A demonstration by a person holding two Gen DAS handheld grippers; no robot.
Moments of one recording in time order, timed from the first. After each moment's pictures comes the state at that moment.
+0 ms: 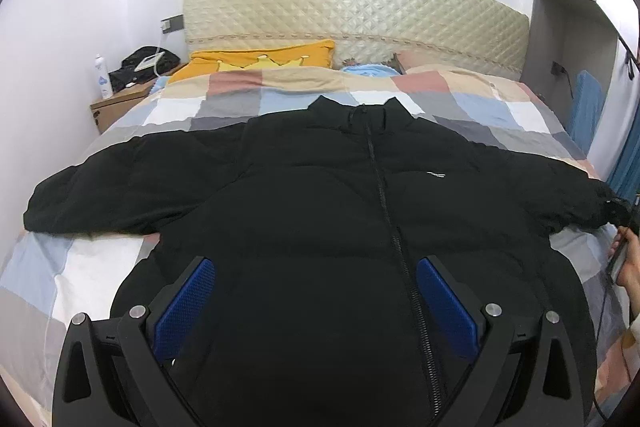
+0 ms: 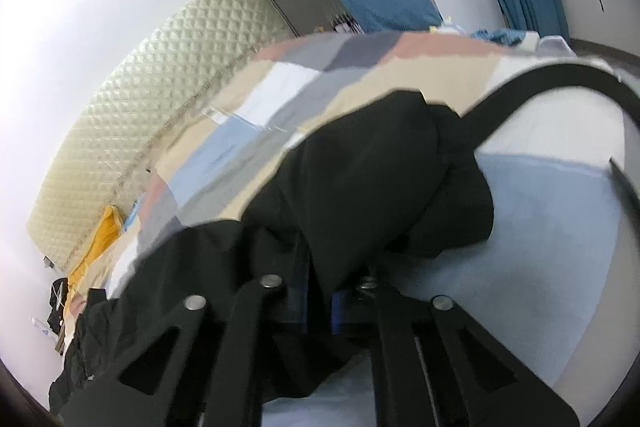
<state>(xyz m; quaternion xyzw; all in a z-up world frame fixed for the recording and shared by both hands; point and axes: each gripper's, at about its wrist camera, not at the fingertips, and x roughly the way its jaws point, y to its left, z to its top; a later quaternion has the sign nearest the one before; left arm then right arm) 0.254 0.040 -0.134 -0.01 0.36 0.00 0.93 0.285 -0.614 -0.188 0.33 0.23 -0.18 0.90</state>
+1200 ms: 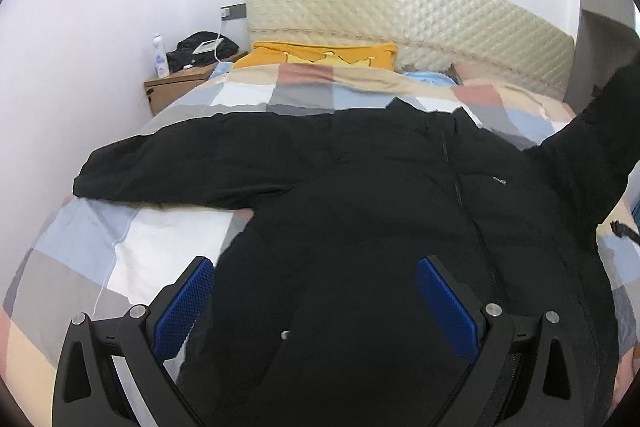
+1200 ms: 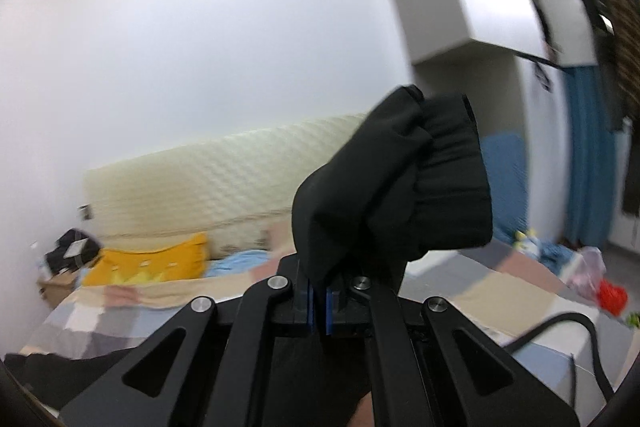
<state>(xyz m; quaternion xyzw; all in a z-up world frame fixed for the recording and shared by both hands) 0.215 0.135 -0.131 -0.04 0.36 0.07 0.93 0.297 -0.314 0.124 0.08 0.09 -0.10 0.99</state>
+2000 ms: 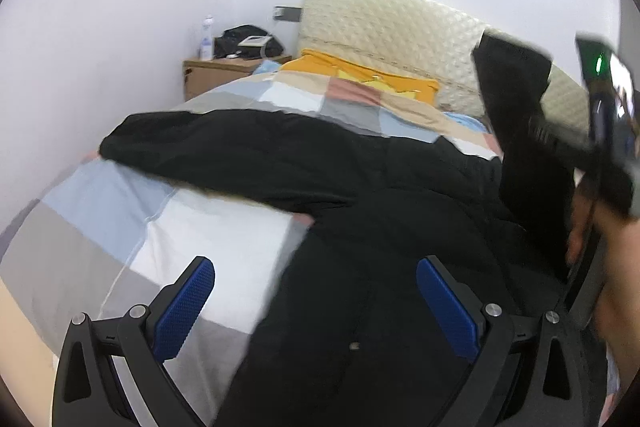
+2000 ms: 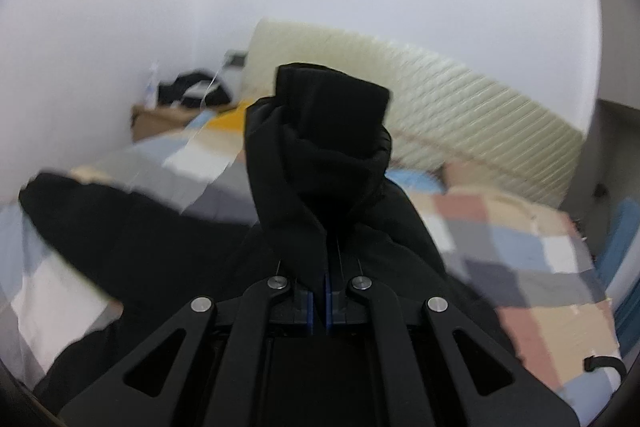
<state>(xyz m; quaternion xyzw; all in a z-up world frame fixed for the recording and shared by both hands) 0.192 0.221 -0.141 -0.13 0.32 0.12 0.93 0.351 0.045 -0.055 -0.13 0.22 0.10 0.96</state>
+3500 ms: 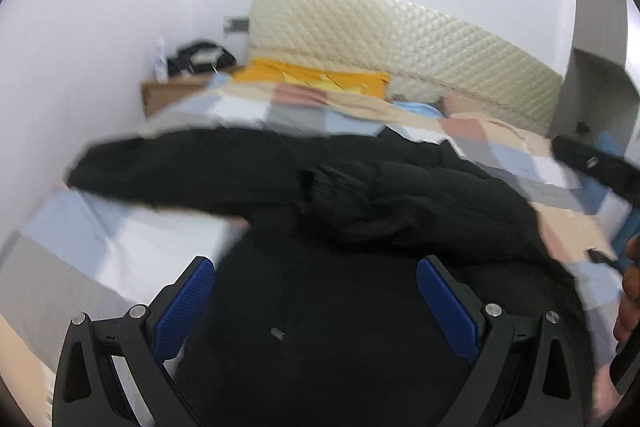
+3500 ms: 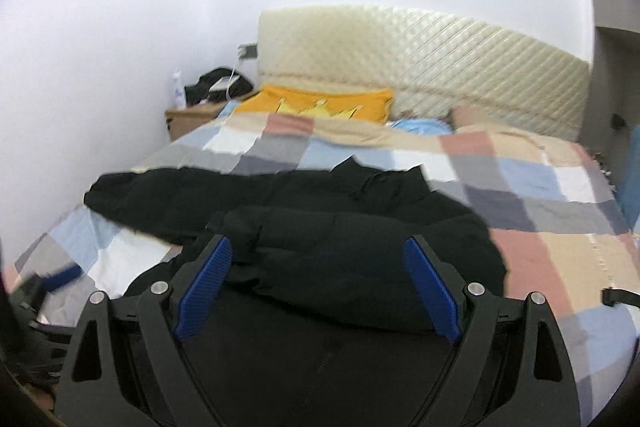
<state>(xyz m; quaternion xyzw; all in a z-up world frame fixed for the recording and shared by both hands) 0.184 0.147 -0.118 -0.10 0.33 0.03 0.94 0.236 -0.071 -0.015 -0.04 0.27 0.15 0.95</state>
